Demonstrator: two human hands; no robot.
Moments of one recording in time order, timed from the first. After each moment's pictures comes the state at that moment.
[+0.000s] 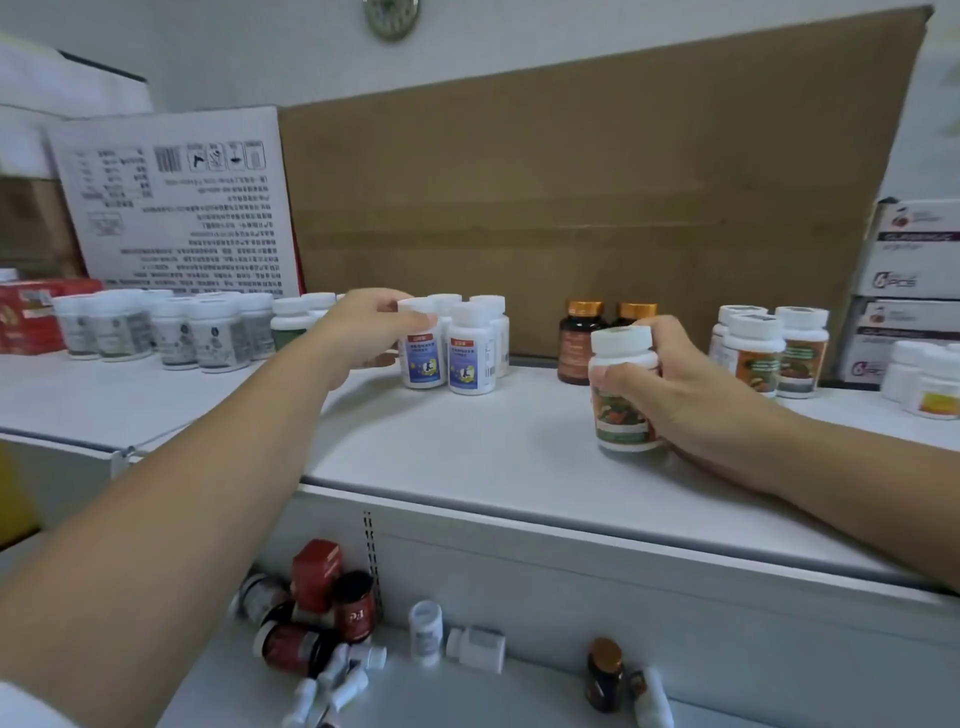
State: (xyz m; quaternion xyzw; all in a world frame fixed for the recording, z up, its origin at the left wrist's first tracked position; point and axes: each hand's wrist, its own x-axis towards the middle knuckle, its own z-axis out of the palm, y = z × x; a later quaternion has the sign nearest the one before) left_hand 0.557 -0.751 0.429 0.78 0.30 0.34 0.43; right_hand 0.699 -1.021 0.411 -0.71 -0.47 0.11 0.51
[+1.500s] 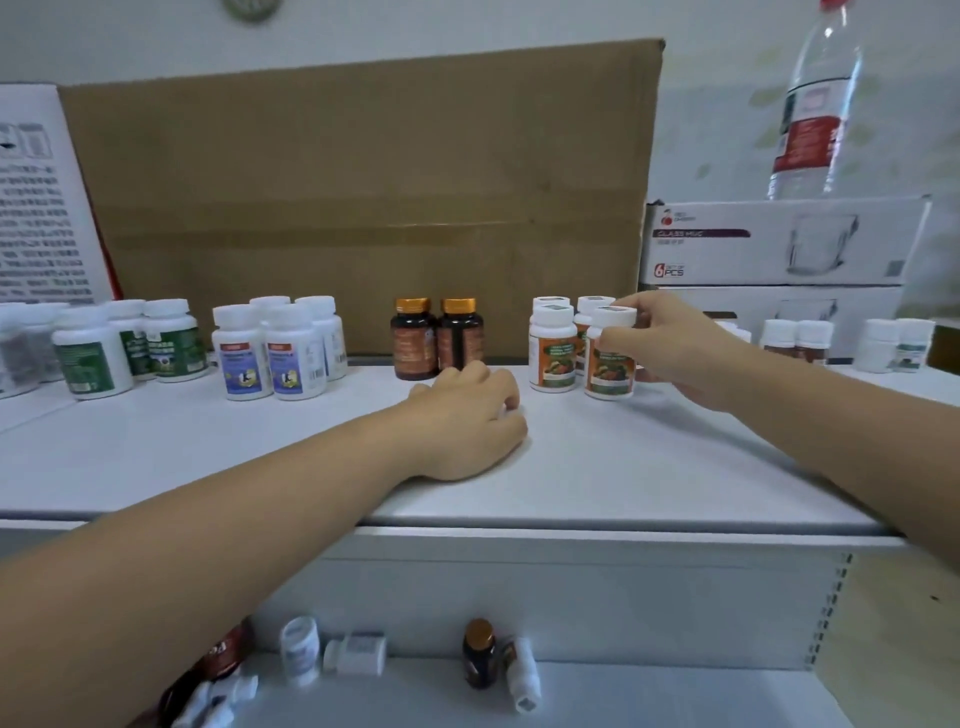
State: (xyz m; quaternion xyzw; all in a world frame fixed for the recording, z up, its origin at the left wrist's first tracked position) left_hand 0.663 -0.963 0.401 0.99 0.13 0.06 0.05; right_hand 0.833 -1.105 0.426 -0.78 -0.33 0.06 0.53
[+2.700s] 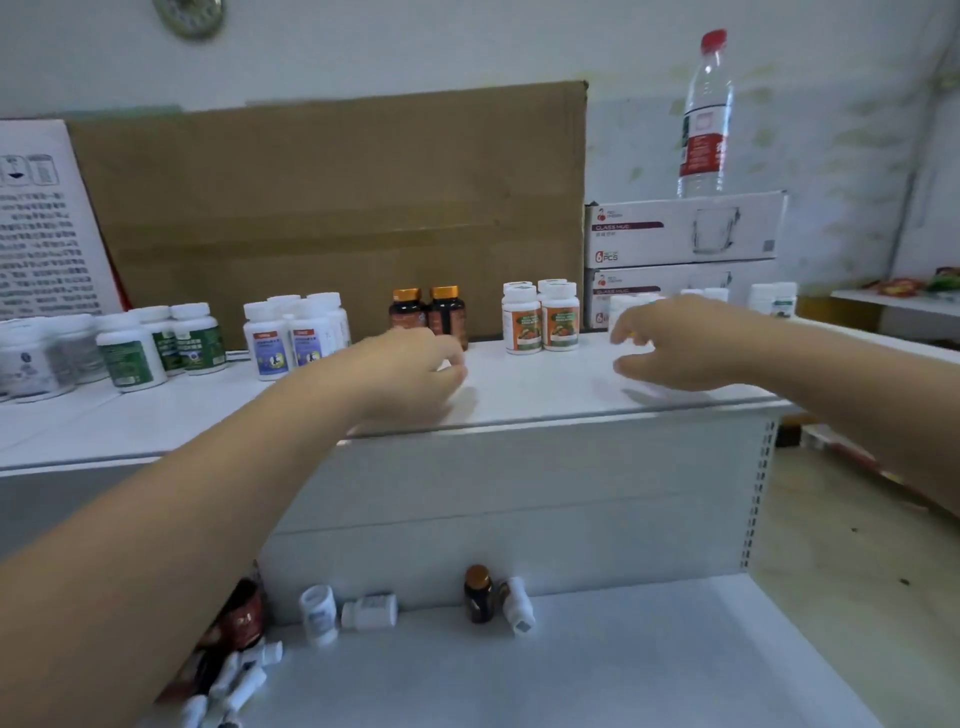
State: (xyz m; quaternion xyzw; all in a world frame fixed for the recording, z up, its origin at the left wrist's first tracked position) left_hand 0.584 -0.962 0.424 0.99 0.12 0.09 -0.01; right_hand 0.712 -1.202 0.440 -0.93 -0.36 -0.10 0.04
